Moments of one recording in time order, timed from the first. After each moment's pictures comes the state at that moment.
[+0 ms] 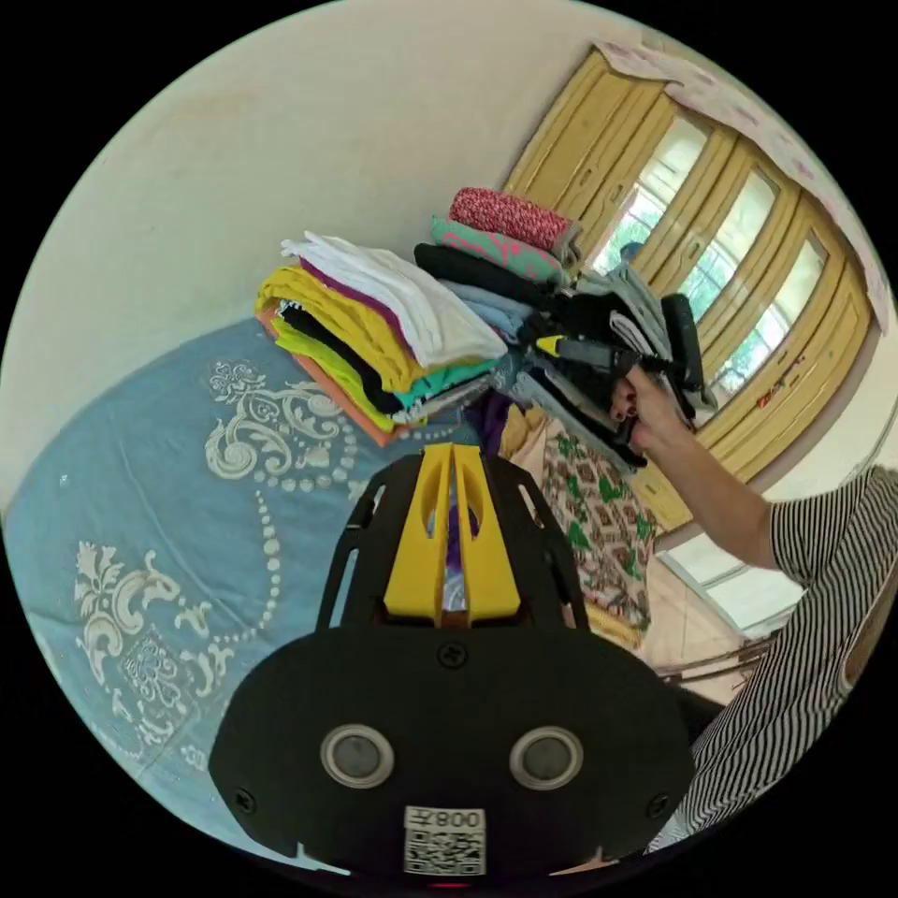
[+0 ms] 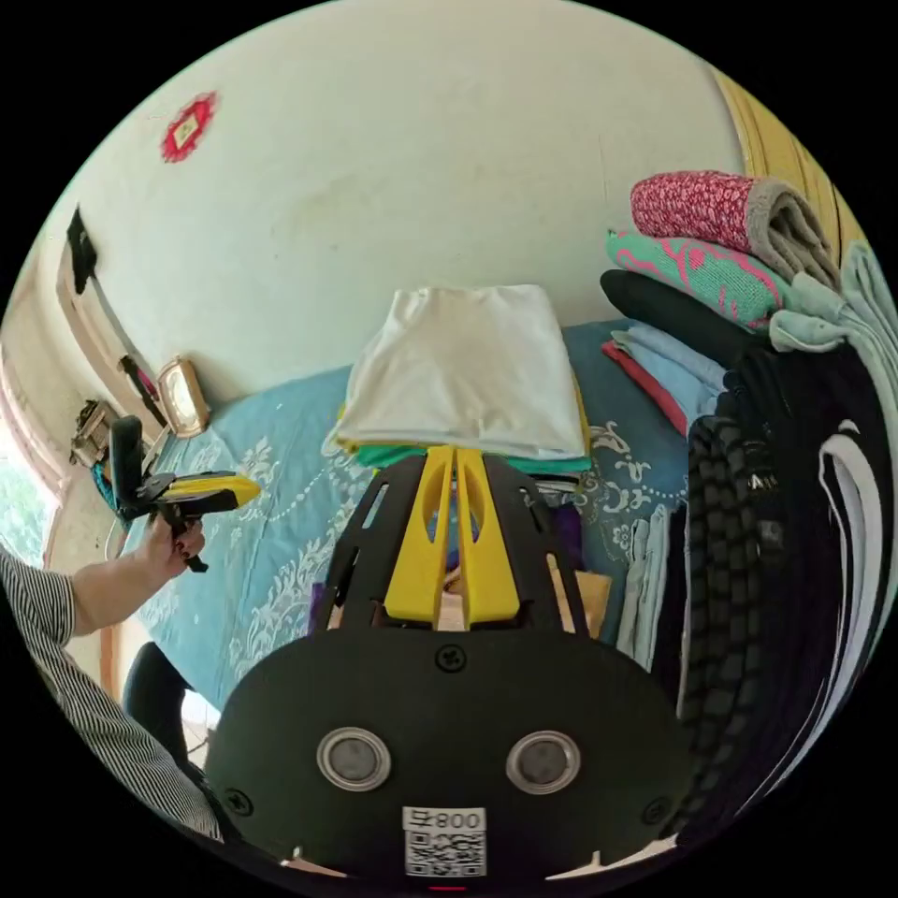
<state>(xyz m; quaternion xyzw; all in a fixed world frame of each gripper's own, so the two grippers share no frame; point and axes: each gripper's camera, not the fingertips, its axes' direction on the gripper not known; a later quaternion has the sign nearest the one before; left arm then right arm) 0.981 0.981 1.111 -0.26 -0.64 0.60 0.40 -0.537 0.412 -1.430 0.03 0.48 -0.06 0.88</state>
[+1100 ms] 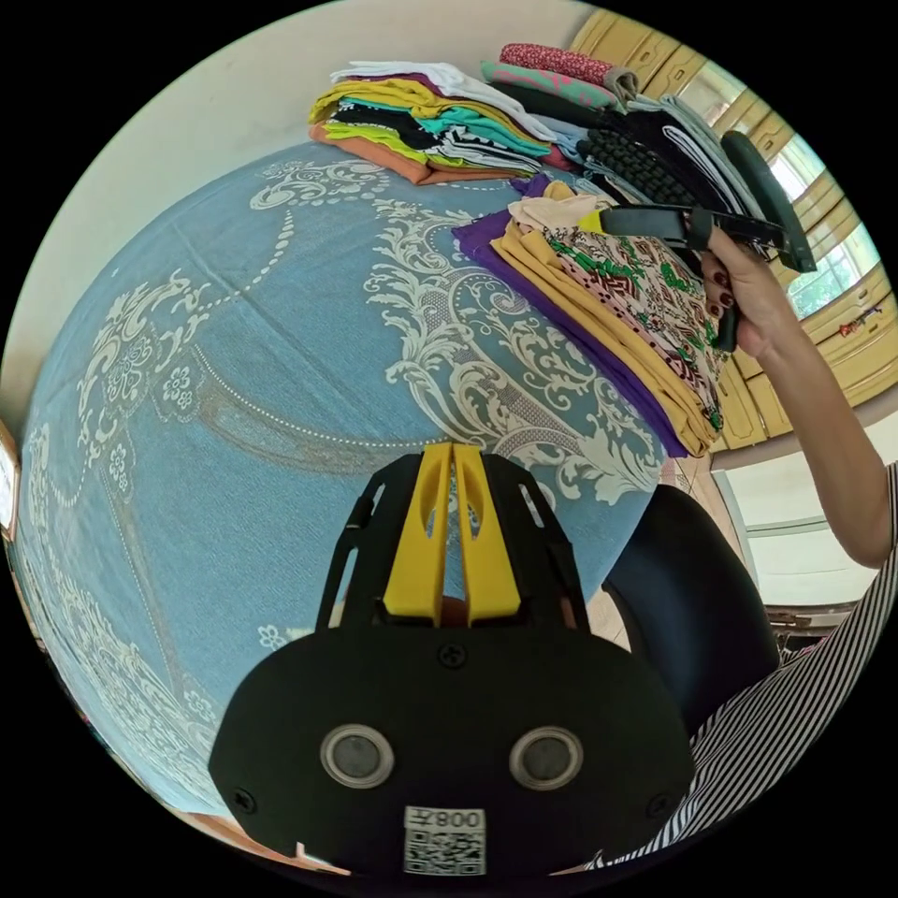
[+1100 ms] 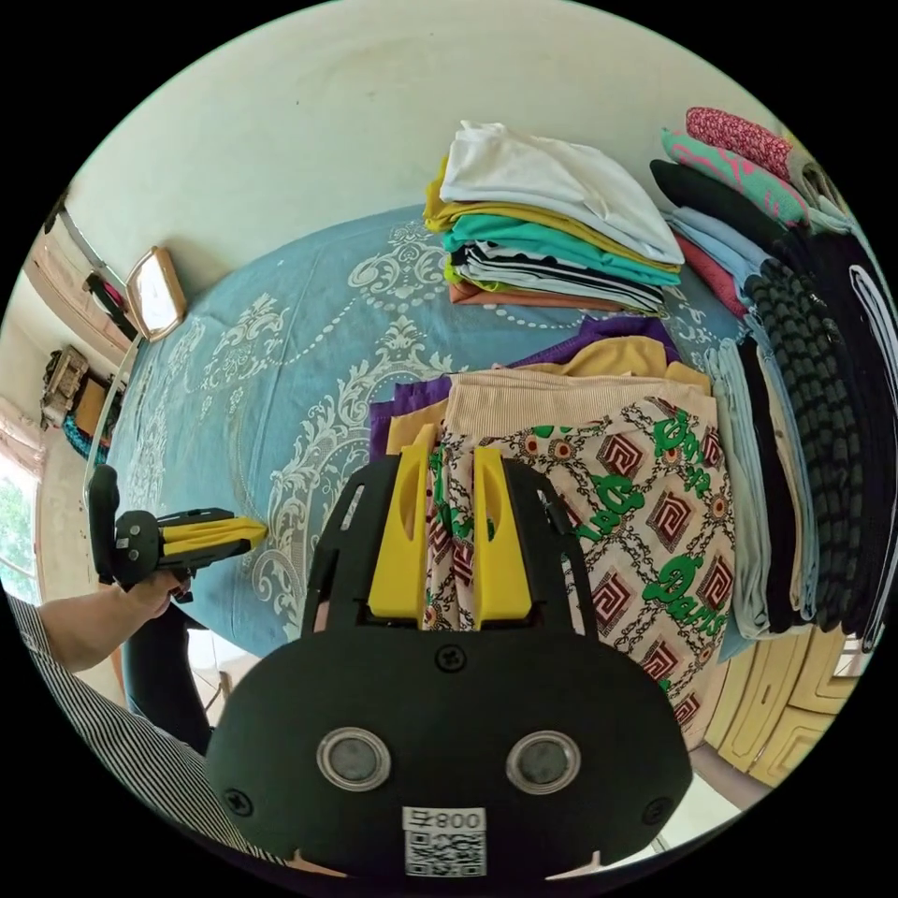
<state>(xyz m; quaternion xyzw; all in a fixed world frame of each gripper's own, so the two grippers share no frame) 0.804 1.078 0.935 -0.22 -0.79 0.47 0.33 -0.771 0.474 -1.254 -0.11 0.53 0.03 0.84</state>
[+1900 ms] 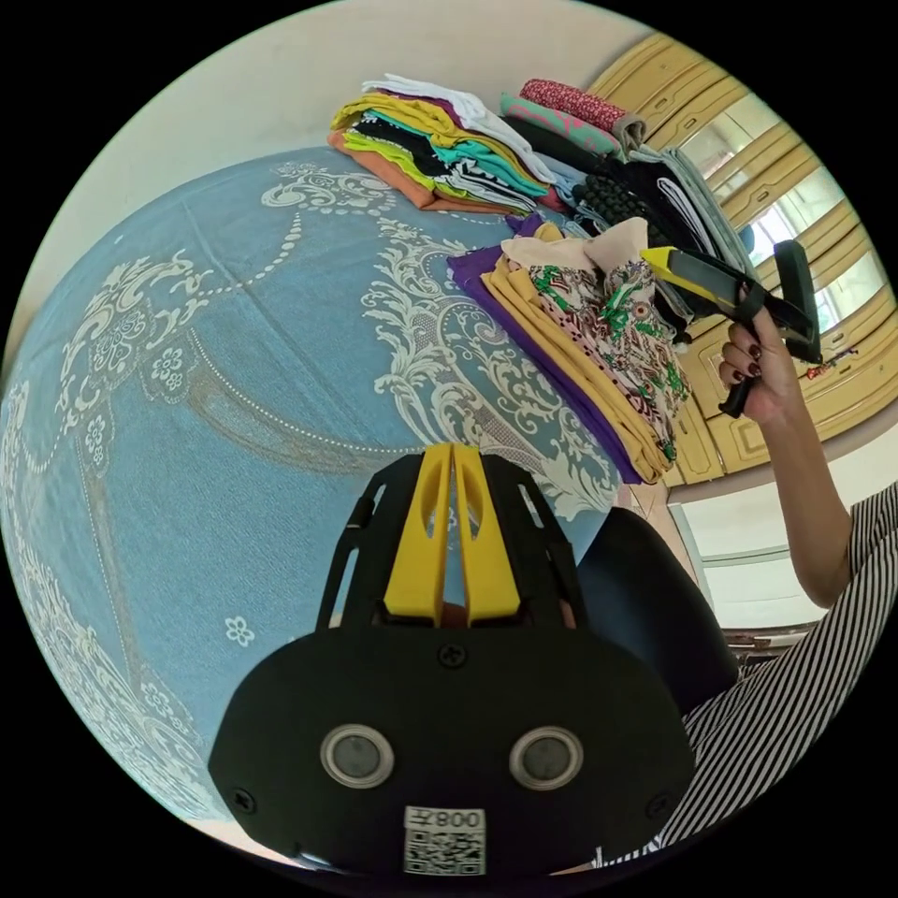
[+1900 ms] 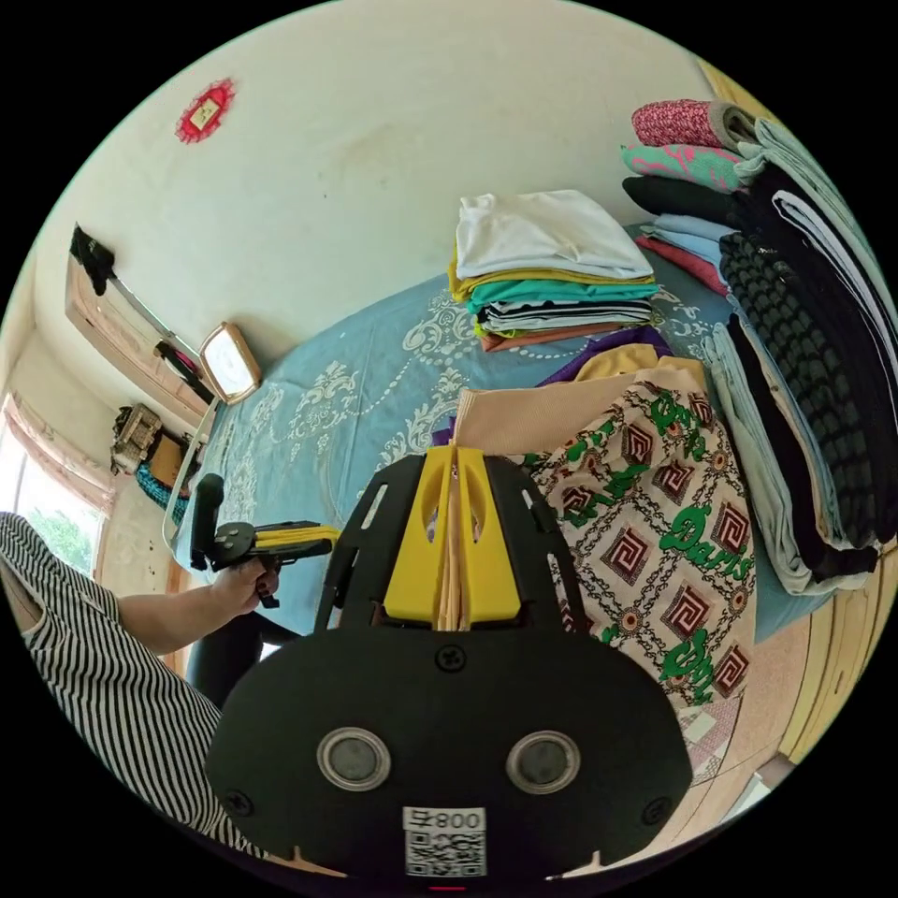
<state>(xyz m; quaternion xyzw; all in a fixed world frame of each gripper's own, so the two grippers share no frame) 0.790 1.068 0.874 -0.21 -0.74 0.48 0.42 -0.886 0.519 -1.348 0.00 0.42 0.03 0.91</state>
